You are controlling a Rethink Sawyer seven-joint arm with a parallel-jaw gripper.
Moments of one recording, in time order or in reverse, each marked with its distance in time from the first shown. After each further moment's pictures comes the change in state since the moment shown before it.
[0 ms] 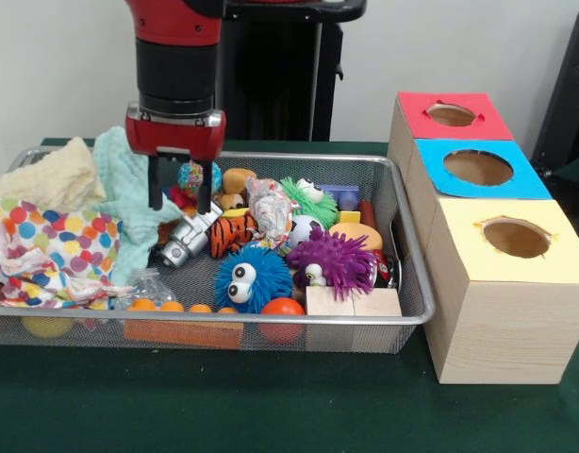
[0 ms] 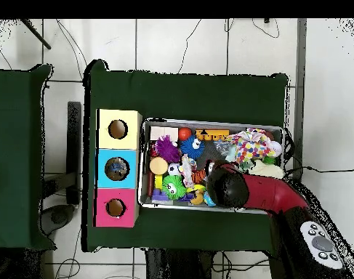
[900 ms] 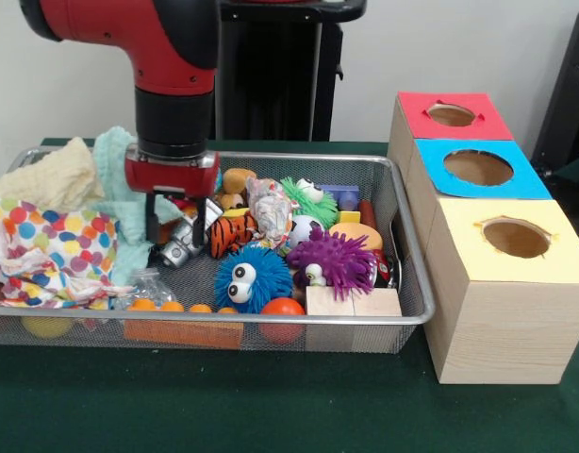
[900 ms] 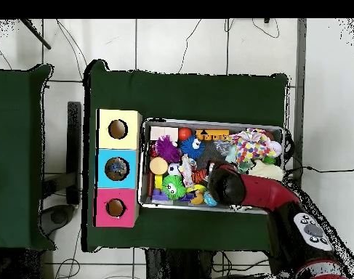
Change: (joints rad) arm -0.003 0.132 -0.038 -0.061 0.000 -0.079 0.000
